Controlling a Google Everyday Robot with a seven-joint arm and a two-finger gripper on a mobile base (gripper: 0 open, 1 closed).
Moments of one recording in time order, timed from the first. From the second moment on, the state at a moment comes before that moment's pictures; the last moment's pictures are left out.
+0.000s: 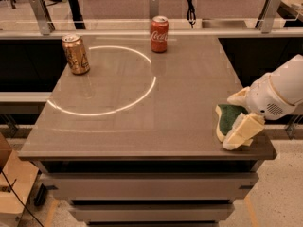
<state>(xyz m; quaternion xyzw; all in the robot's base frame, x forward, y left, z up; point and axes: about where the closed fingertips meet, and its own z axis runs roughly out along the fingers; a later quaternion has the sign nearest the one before) 0.489 -0.212 0.827 -0.57 0.79 0.11 0.22</state>
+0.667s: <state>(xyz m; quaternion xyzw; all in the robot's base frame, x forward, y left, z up) 0.491 -0.212 0.820 -0.56 0.79 0.12 0.21</state>
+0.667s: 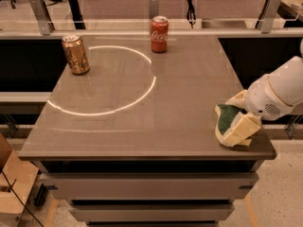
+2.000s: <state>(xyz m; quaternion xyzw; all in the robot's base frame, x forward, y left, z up) 0.557 -0.186 0.899 -0.55 0.75 0.10 0.34</state>
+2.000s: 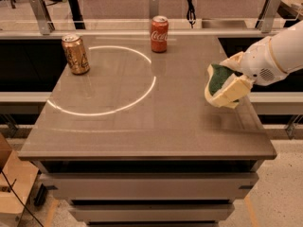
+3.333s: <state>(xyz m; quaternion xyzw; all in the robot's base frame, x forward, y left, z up) 0.644 -0.045 0.952 -0.51 0.64 0.28 0.50</state>
